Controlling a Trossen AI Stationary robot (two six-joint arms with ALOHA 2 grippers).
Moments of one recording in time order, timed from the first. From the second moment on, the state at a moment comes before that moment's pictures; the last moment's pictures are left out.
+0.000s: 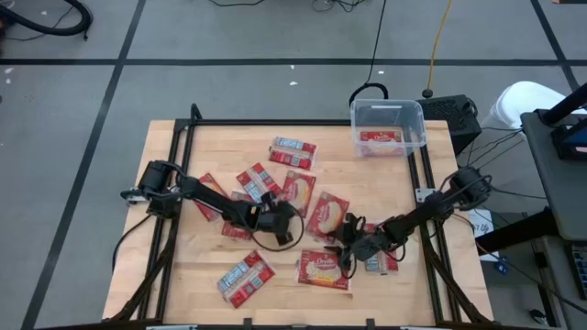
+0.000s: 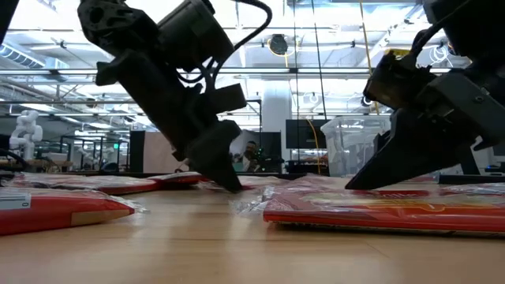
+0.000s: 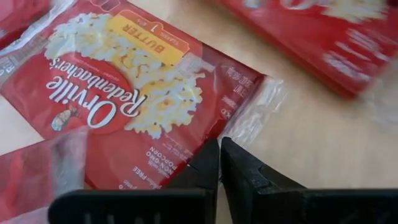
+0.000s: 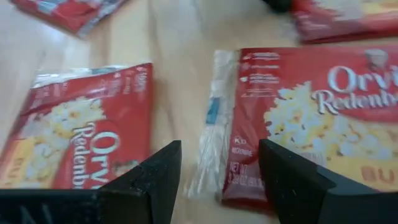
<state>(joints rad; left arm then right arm) -0.21 1.92 0.94 0.01 -0.43 -0.42 0.50 1.73 0.49 0.54 0.45 0.61</state>
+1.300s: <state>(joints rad) -0.27 1.91 0.93 0.31 -0.17 -0.29 0.15 1.33 0.30 0.15 0.38 1.01</state>
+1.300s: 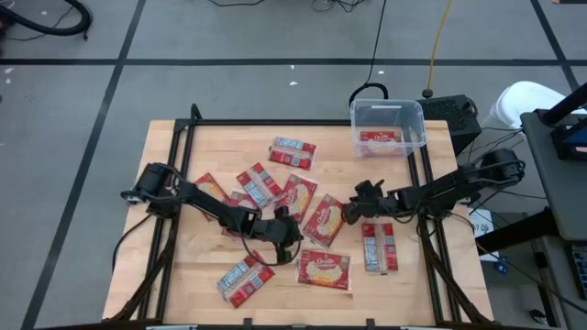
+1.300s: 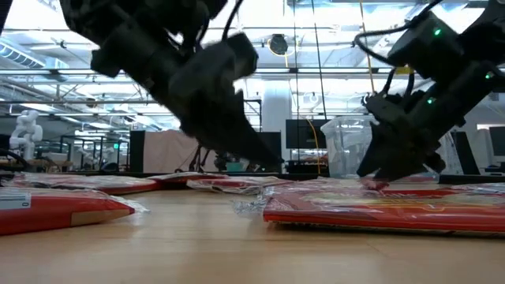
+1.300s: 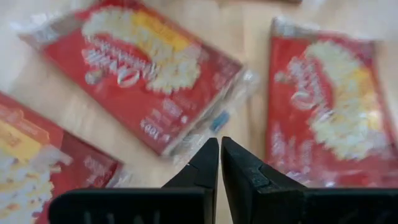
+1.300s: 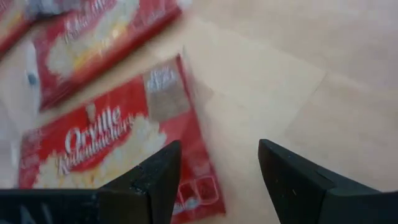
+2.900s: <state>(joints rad) -0.40 1.58 0.93 -0.02 -0.69 -0.34 0.18 0.90 0.49 0.20 0.73 0.32</state>
